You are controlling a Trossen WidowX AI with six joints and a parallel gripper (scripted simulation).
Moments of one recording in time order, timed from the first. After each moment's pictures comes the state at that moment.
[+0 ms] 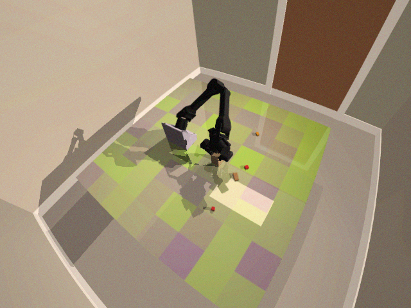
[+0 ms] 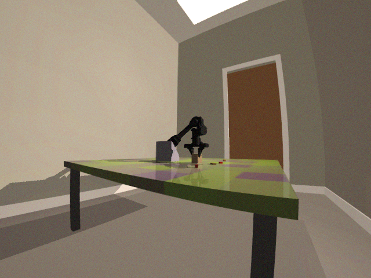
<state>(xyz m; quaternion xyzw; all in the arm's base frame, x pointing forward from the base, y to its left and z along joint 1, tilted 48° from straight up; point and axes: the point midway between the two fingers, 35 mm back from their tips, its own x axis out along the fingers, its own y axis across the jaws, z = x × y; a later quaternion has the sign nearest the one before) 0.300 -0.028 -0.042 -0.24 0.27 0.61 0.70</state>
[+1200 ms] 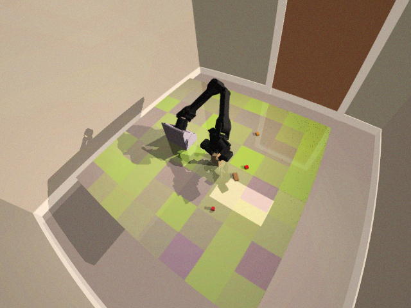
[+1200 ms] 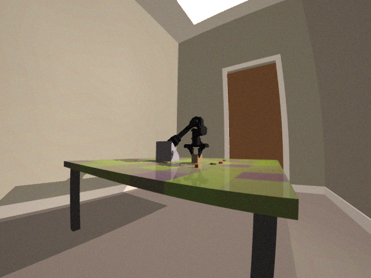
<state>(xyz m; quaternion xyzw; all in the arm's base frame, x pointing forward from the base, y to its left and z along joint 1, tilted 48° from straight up) 0.300 -0.026 -0.043 -0.23 0.27 0.61 0.70</state>
